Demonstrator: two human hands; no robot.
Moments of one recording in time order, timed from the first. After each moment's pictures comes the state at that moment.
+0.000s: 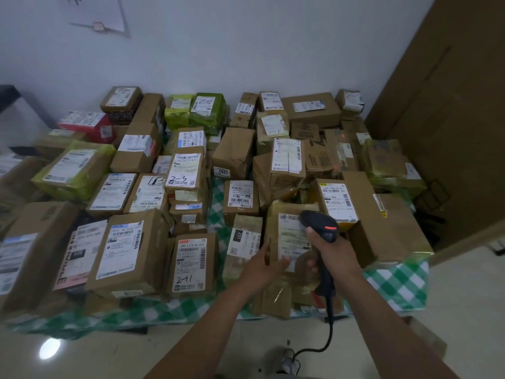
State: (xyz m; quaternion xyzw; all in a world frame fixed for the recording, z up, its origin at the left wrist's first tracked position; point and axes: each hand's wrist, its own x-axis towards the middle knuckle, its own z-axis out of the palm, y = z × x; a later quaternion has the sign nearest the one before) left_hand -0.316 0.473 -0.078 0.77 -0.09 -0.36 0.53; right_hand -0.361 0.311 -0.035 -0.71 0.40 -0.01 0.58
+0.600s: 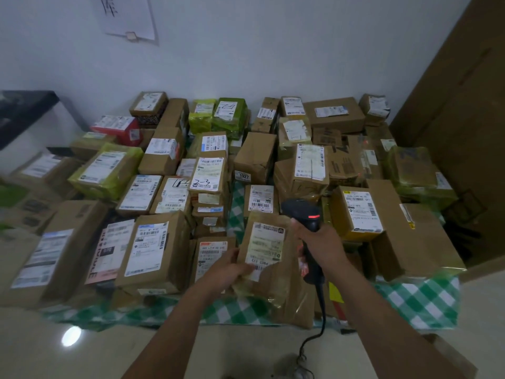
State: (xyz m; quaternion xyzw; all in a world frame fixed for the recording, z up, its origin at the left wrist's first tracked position) left_hand -0.276 0.566 -0.064 0.74 0.09 -0.38 0.54; right_hand -0.314 0.362 -0.014 -0.75 0.30 0.00 0.59
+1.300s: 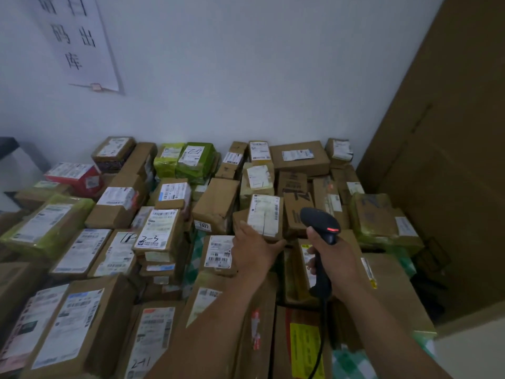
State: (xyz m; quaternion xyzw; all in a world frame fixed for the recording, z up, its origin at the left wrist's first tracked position) left_hand -0.179 0.340 -0.027 0.95 0.01 -0.09 0.30; right_hand -0.266 0.216 0.015 -0.68 0.33 -0.10 0.65
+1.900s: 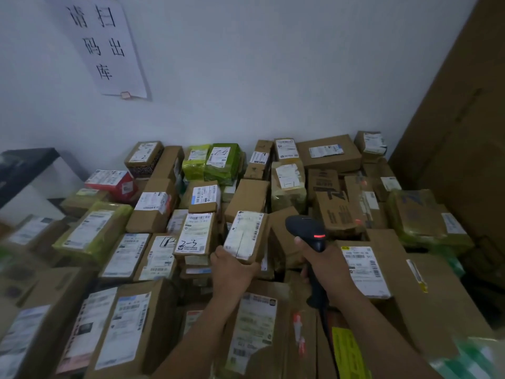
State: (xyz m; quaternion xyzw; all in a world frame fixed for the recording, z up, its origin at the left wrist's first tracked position) left_hand -0.168 0.474 -0.037 0.92 0.11 -0.10 0.38; right_hand -0.236 0.301 0.009 -0.71 0.28 -0.03 0.64
